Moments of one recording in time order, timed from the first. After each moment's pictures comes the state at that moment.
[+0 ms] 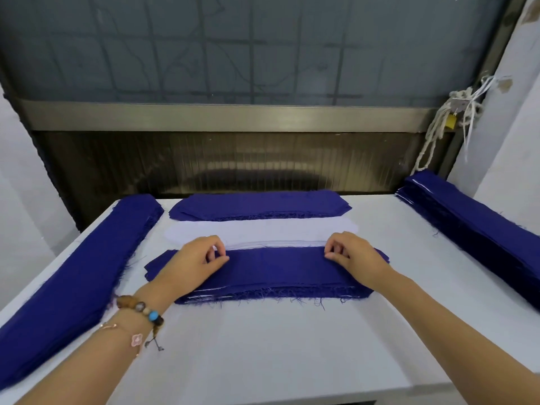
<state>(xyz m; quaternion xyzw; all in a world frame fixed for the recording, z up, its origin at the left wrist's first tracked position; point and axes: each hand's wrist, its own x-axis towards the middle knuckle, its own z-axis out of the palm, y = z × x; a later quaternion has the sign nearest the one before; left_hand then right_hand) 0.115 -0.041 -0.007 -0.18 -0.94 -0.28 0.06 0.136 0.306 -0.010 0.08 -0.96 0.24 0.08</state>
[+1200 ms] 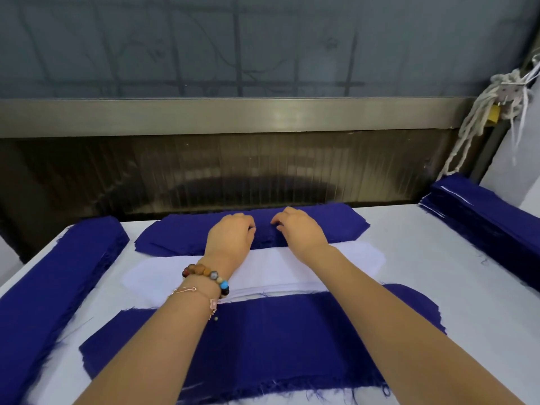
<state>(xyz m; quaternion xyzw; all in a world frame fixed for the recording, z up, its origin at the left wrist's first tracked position) -0.048 0.060 -0.009 -0.15 -0.97 -0.12 0.16 -0.049 0.222 -0.010 0.09 -0.98 0.11 0.13</state>
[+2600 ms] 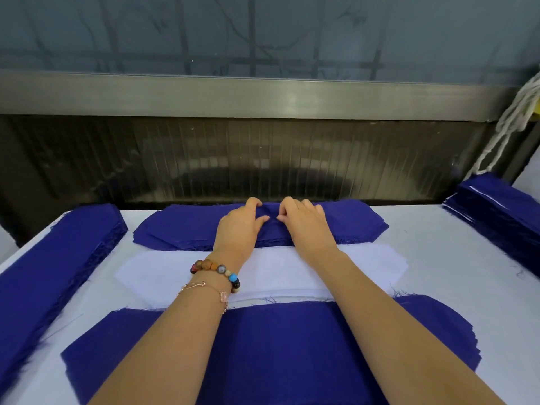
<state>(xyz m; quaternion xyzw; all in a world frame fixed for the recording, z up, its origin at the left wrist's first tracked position) -0.079 0.069 -0.031 -0.11 -0.95 -0.22 0.17 -0.072 0.218 -0.034 0.11 -0.96 0.10 0.24</state>
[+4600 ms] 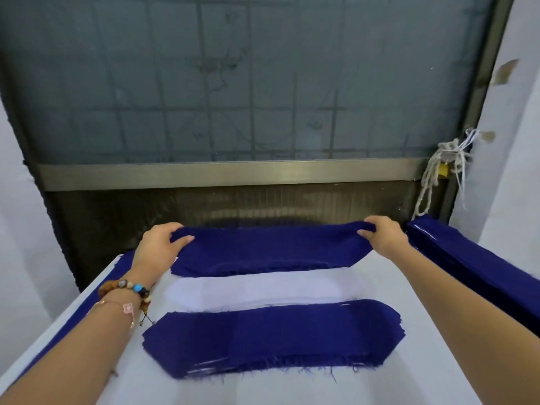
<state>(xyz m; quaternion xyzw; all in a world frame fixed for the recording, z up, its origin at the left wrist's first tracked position) 0.049 -0.070 0.096 -0.04 -0.92 -0.34 0.20 0.047 0.353 0.087 -0.14 -0.93 0.27 0.18</state>
